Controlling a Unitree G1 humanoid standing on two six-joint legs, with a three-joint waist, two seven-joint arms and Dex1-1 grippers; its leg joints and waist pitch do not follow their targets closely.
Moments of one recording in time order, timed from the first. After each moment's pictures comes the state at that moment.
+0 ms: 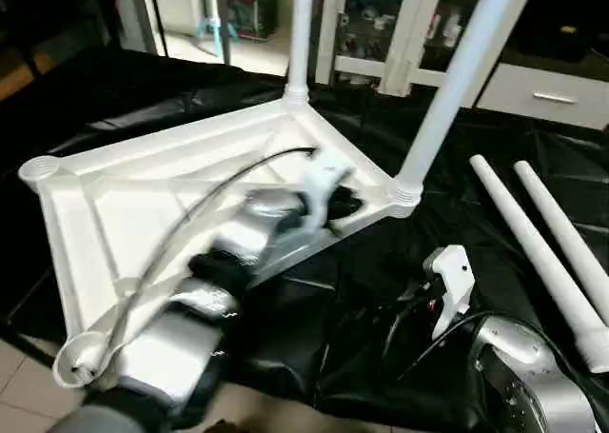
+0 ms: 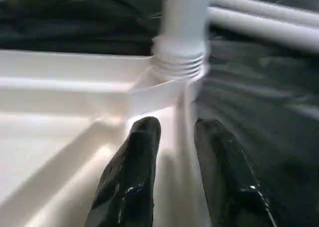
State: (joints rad) left arm -0.85 0.11 -0.17 0.79 -0.01 0.25 -0.71; right arm 0.04 -0.33 0.08 -0.09 0.30 0.26 0.66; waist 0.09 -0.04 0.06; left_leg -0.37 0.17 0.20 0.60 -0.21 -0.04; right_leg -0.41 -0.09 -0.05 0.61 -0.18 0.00
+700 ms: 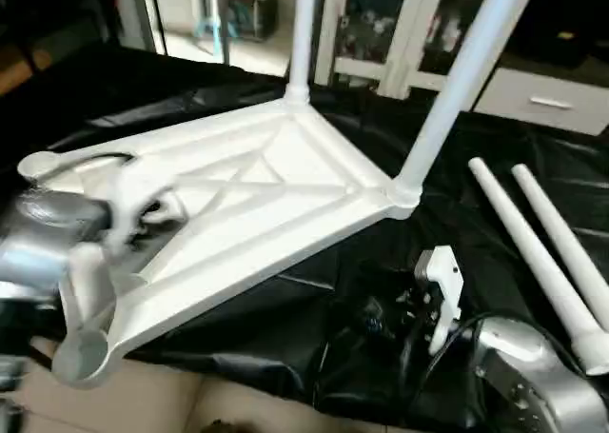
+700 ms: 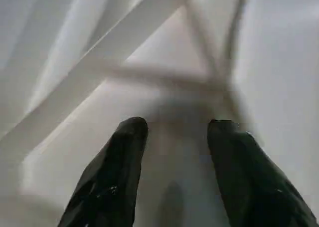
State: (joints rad) left arm -0.47 0.81 -0.09 0.22 0.10 0.59 -0.91; right arm 0.04 -0.40 0.15 -0.26 0.42 0.38 0.82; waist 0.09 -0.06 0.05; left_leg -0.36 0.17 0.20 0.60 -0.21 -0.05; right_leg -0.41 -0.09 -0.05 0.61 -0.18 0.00
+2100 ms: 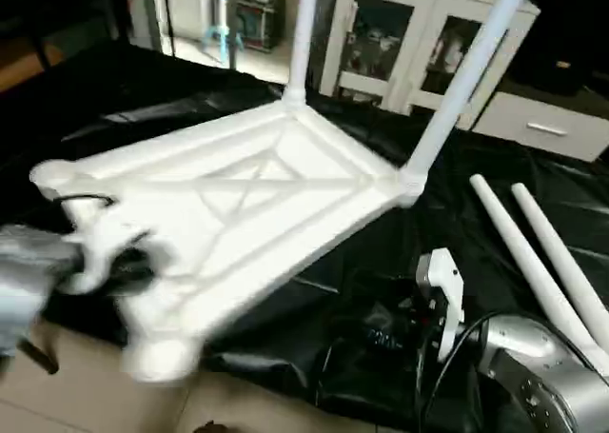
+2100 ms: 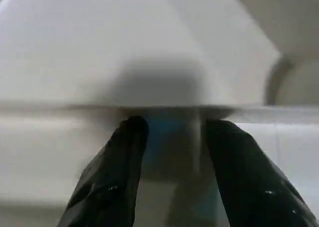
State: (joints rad) left arm -0.33 0.83 -0.15 0.06 0.03 0.72 -1.02; right arm 0.03 -0.46 0.16 -0.26 0.46 0.43 0.87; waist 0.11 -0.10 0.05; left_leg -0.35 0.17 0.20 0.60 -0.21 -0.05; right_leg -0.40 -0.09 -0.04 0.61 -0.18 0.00
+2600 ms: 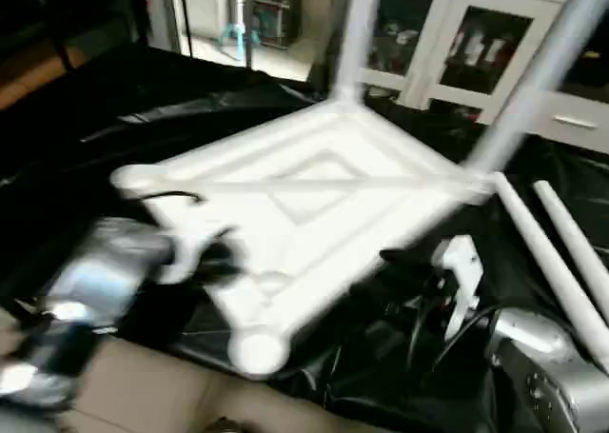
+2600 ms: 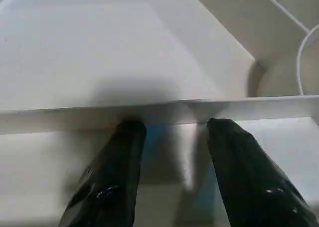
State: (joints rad) left arm -0.50 0.52 -0.33 0.14 0.05 0.71 -0.97; right arm 0.01 -0.42 0.08 -0.21 0.42 0.37 0.74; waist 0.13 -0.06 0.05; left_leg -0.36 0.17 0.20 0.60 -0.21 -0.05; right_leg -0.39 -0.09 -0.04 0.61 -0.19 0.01
